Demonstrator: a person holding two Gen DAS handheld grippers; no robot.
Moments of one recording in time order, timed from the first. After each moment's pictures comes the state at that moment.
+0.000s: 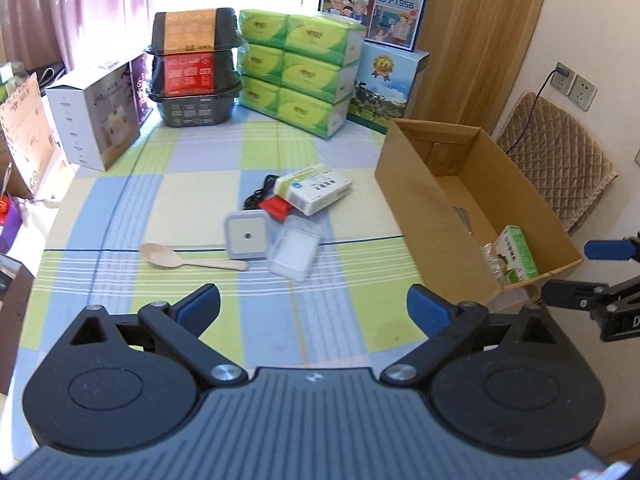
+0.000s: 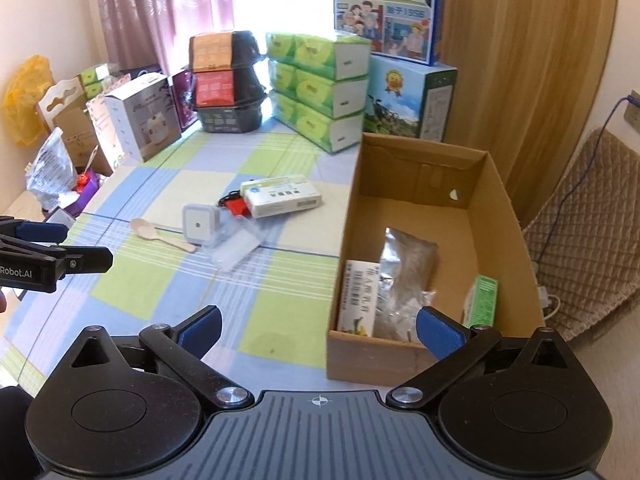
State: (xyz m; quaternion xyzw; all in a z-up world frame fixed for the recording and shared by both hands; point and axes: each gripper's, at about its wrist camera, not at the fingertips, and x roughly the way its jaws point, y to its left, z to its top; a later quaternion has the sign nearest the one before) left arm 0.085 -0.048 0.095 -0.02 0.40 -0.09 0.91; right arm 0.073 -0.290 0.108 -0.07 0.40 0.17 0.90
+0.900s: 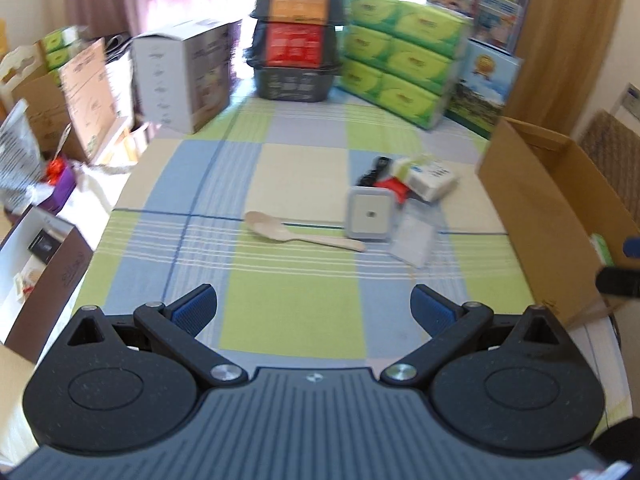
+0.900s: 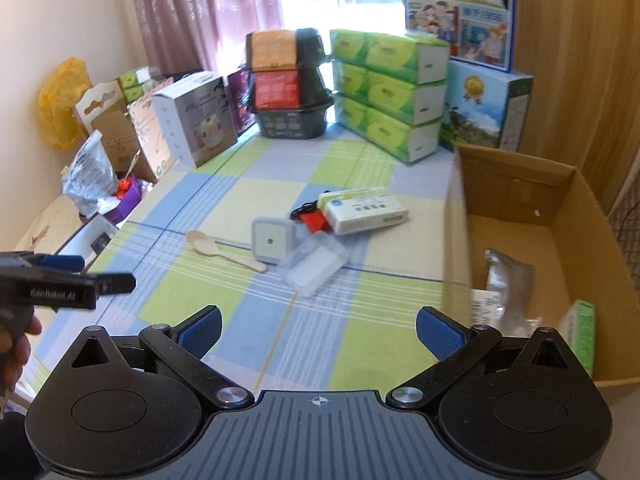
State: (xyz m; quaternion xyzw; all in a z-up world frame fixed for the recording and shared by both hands) left arm 0.091 0.057 0.043 -0.05 0.41 0.01 0.91; right arm 0.091 -0.203 0.072 -0.05 0.39 0.23 0.89
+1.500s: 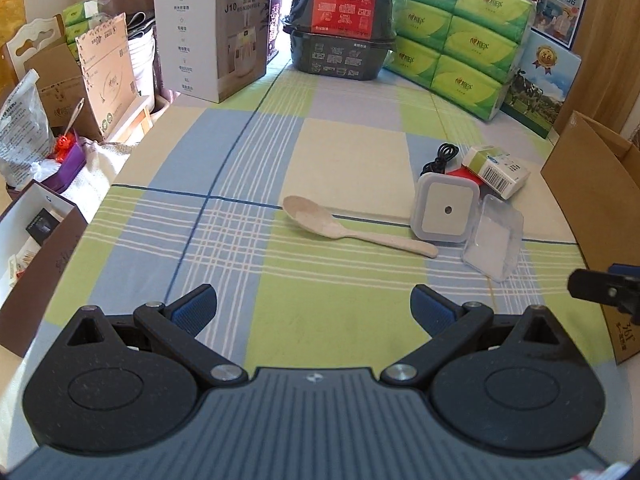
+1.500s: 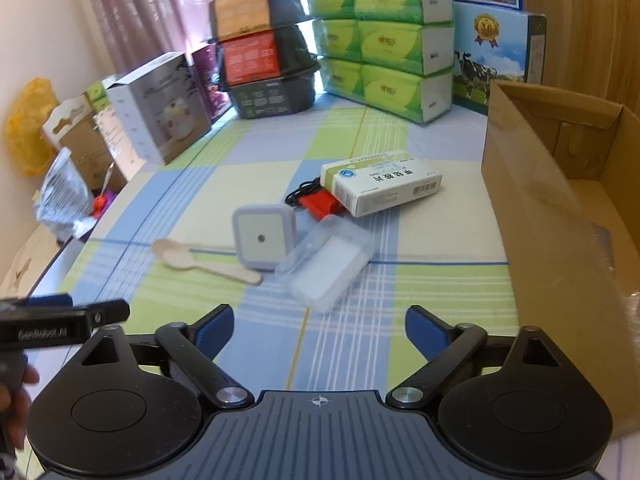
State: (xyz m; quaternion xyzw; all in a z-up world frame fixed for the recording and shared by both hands) left arm 0.144 0.086 -0.035 -0.06 0.41 0.04 0.91; right arm 0.162 -0.156 -0.025 0.01 0.41 0.20 0.89
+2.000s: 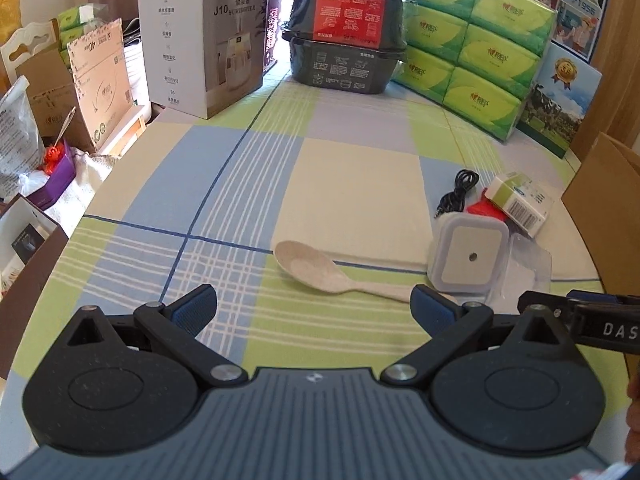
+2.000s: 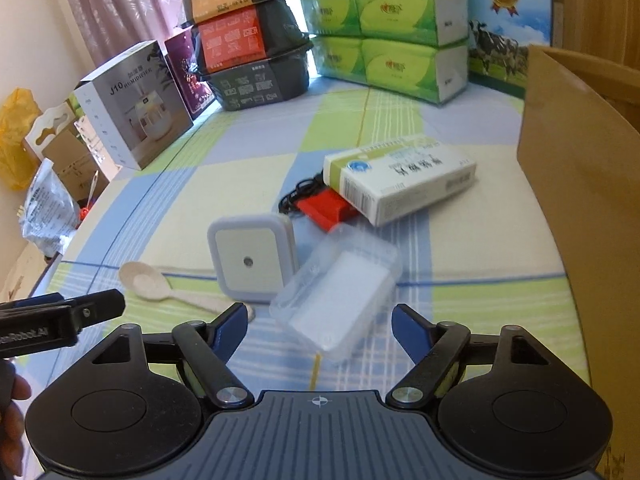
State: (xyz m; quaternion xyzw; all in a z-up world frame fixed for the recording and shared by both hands) left arm 0.198 0.093 -0.051 -0.07 0.40 0.04 0.91; right arm 0.218 -0.124 -0.066 0.03 0.42 0.19 0.89
